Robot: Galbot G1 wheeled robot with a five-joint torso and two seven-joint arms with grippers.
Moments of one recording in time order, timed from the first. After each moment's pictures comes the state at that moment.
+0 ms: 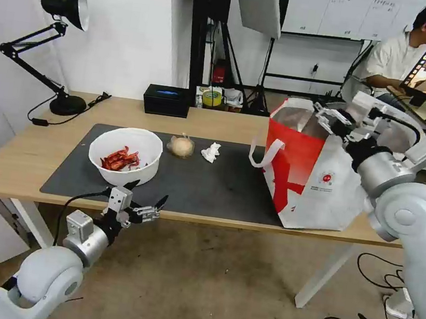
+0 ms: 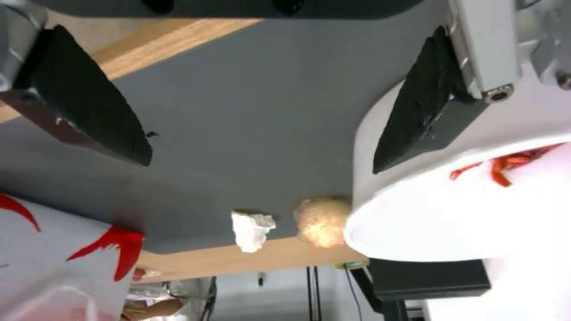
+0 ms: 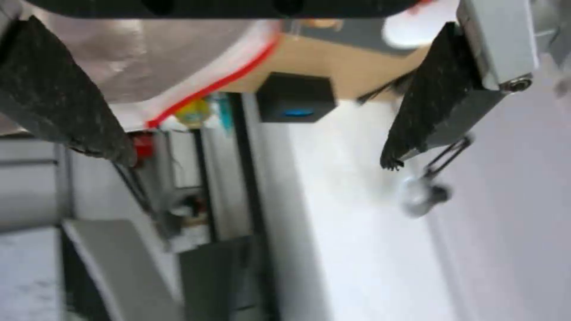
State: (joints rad) left arm 1.39 -0.90 -0.43 -2.11 -0.55 0.16 0.00; right arm -0.81 0.78 0.41 2.11 1.16 -0.31 0.09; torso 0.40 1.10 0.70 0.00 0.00
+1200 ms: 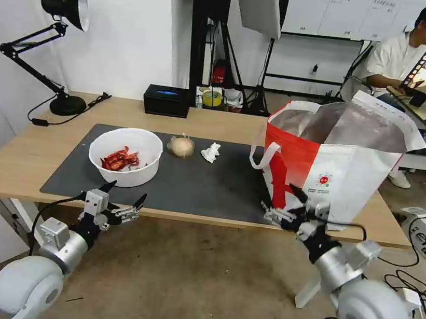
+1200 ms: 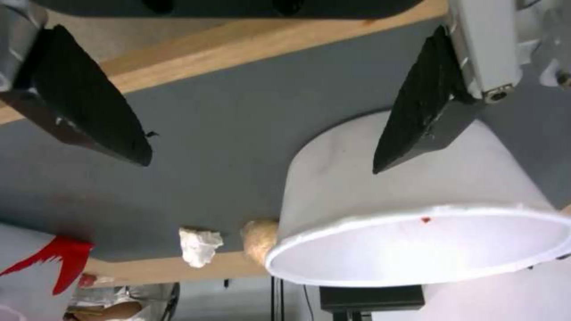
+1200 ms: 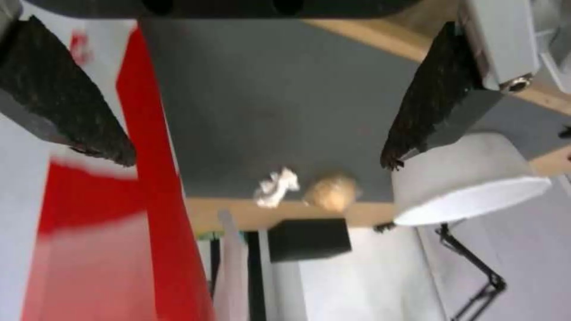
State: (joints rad) left arm 1.53 -0.95 -0.56 -2.09 -0.53 0.10 0.03; right arm -1.46 0.88 0.39 2.17 0.71 -0.04 0.02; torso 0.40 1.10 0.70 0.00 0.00
